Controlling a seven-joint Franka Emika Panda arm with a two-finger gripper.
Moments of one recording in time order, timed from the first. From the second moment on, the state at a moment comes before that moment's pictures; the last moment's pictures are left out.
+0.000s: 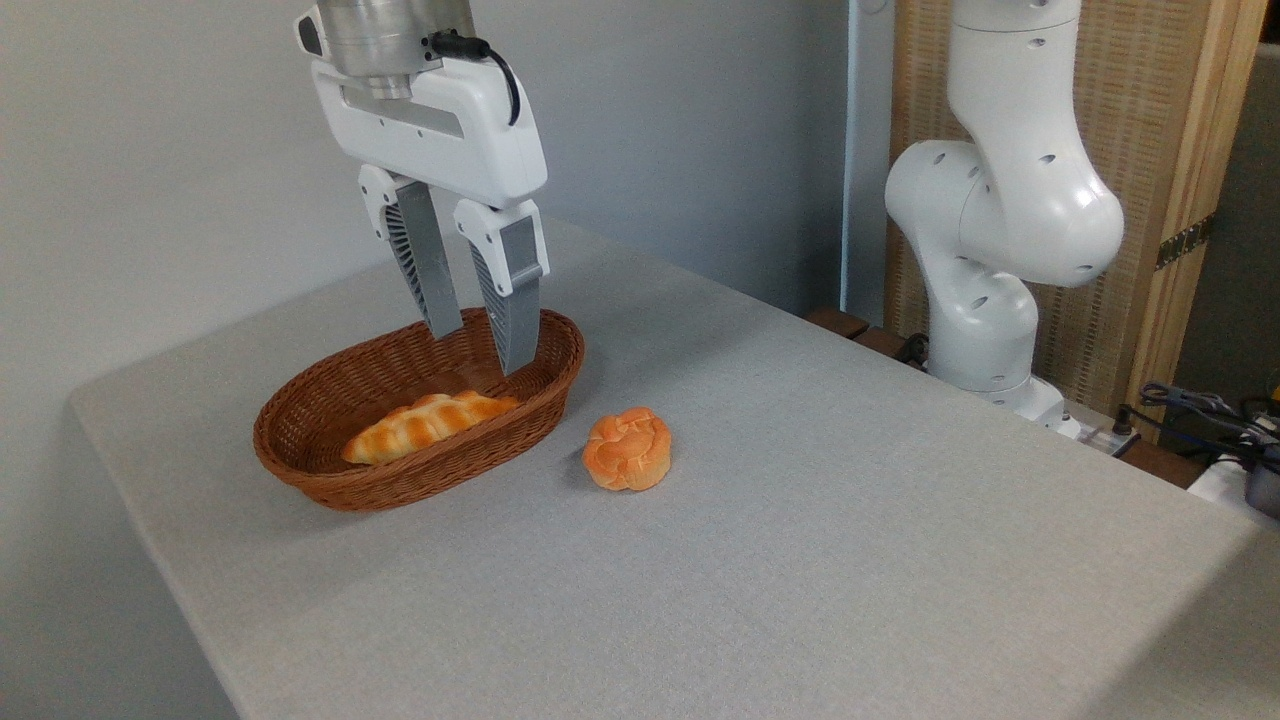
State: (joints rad) arm -0.08 0.03 -0.04 -1.57 0.00 1.61 0.57
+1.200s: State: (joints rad) arm -0.13 -0.31 -0.05 -2.27 0.00 1.90 0.85
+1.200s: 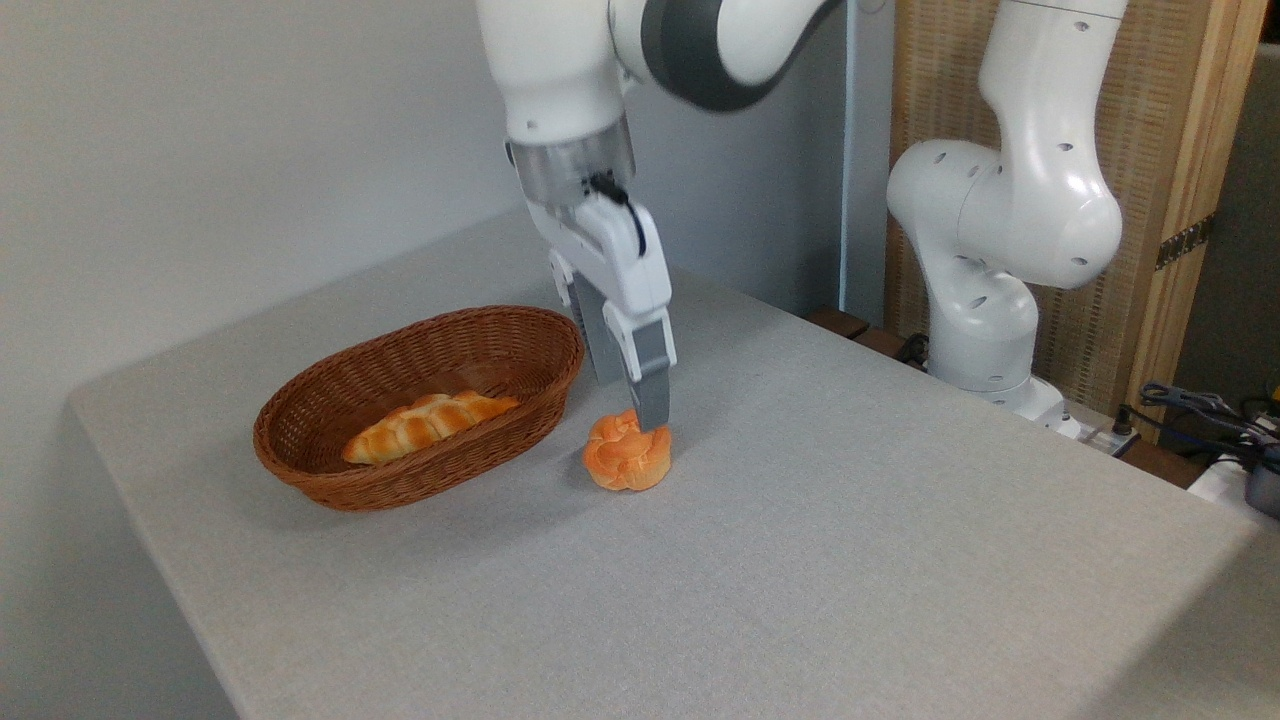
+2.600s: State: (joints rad) arm -0.17 -0.22 -0.07 -2.25 -0.07 1.98 0.86
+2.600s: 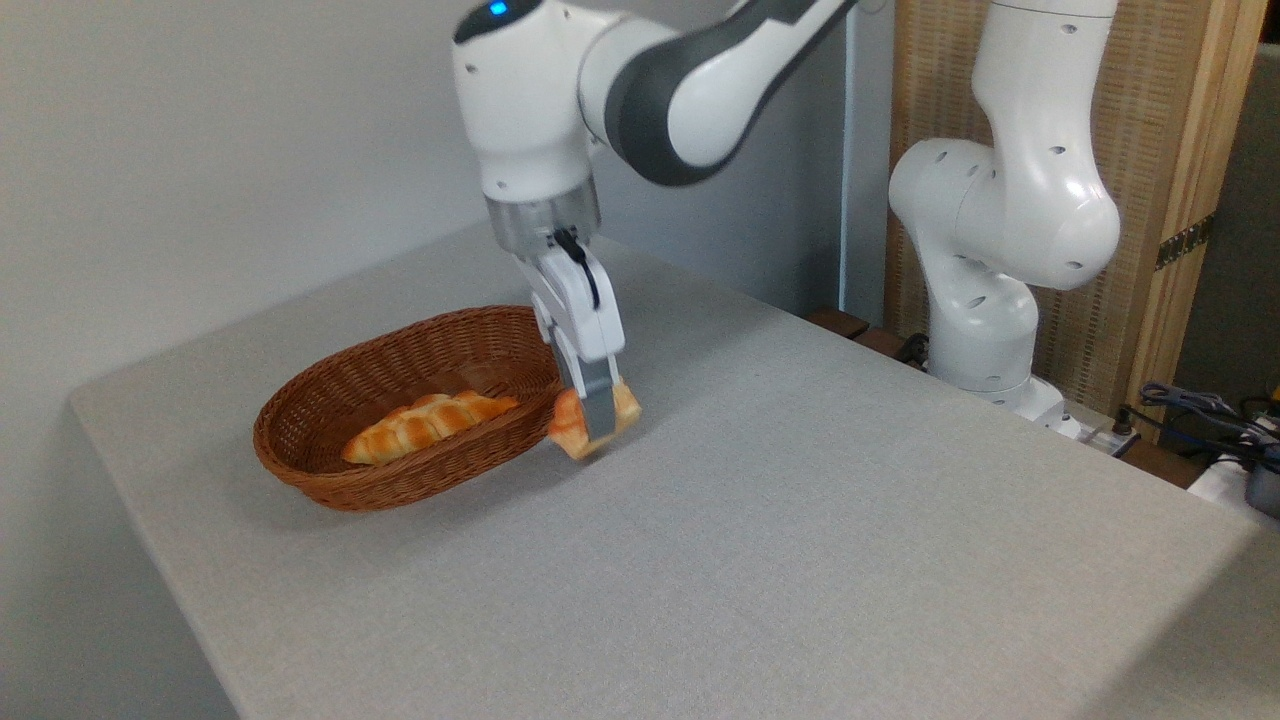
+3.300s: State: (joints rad) arm -0.18 -0.03 -0.09 -1.95 -0.45 1.80 0.85
